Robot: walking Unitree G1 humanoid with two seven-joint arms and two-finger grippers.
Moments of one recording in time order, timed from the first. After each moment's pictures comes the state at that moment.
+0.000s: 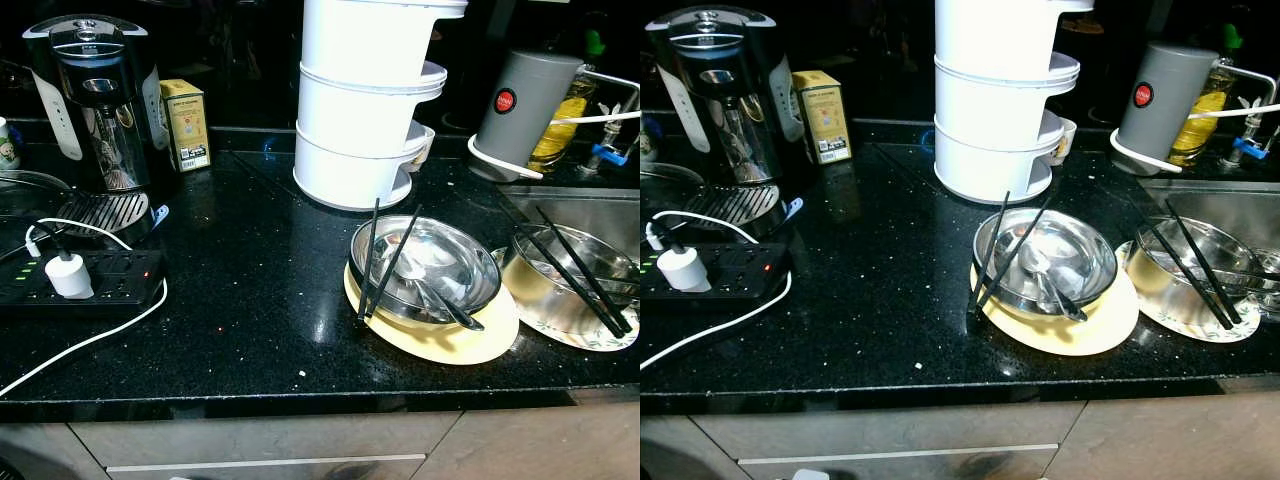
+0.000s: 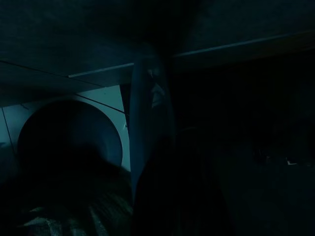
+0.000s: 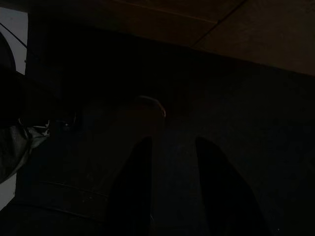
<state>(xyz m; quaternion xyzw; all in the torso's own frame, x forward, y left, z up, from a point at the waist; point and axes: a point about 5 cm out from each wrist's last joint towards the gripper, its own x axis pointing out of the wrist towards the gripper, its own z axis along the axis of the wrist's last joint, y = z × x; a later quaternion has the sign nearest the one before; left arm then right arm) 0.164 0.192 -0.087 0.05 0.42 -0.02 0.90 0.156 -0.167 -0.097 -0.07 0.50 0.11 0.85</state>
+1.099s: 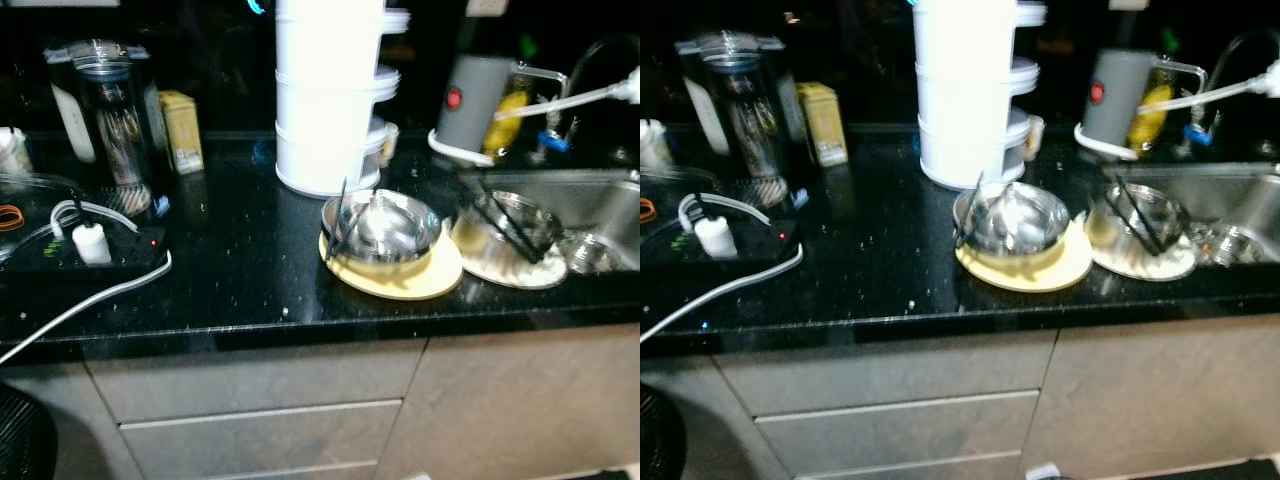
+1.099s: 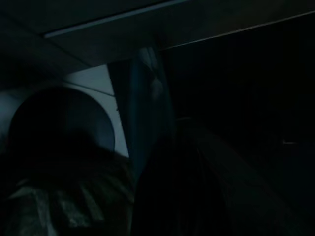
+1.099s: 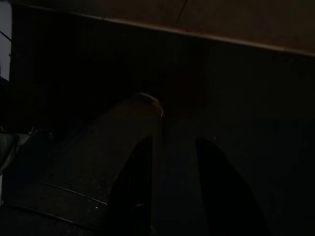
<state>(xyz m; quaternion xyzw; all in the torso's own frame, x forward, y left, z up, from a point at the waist) 0.161 0.189 -0.090 0.05 0.44 -0.02 0.90 0.158 -0.170 -0.096 -0.08 0.50 0.11 0.86</state>
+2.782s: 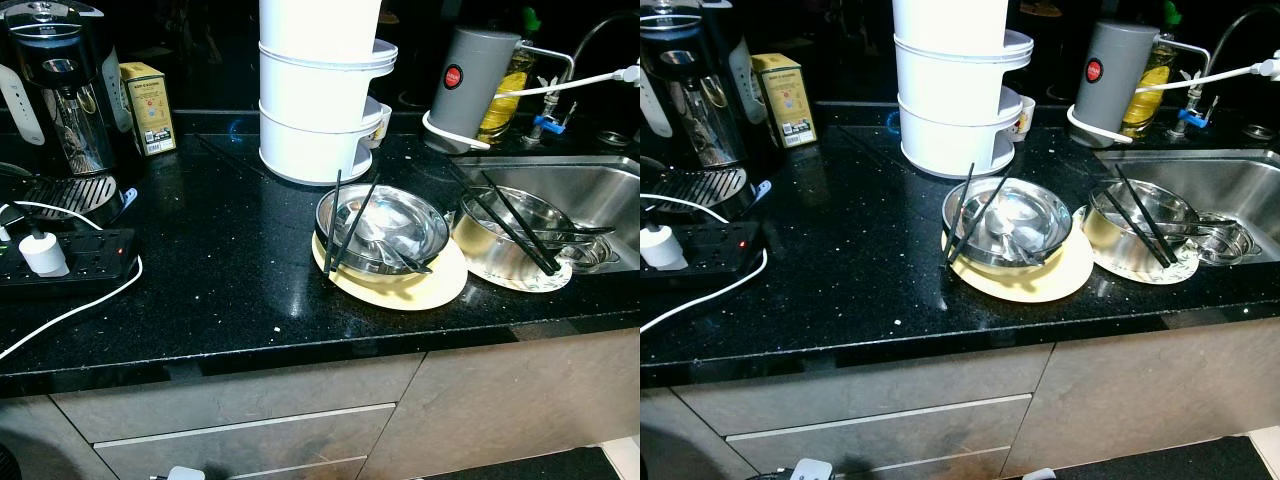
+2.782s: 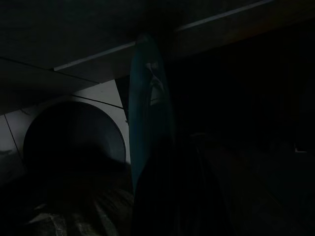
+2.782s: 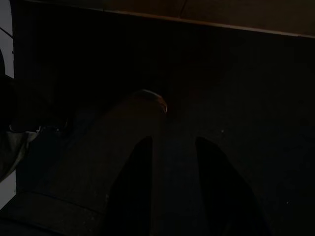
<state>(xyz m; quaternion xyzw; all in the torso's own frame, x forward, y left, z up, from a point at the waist) 0.176 0.190 -0.082 0.07 0.41 -0.01 0.91 0.167 -0.169 -0.093 -0.07 0.49 0.11 0.86</state>
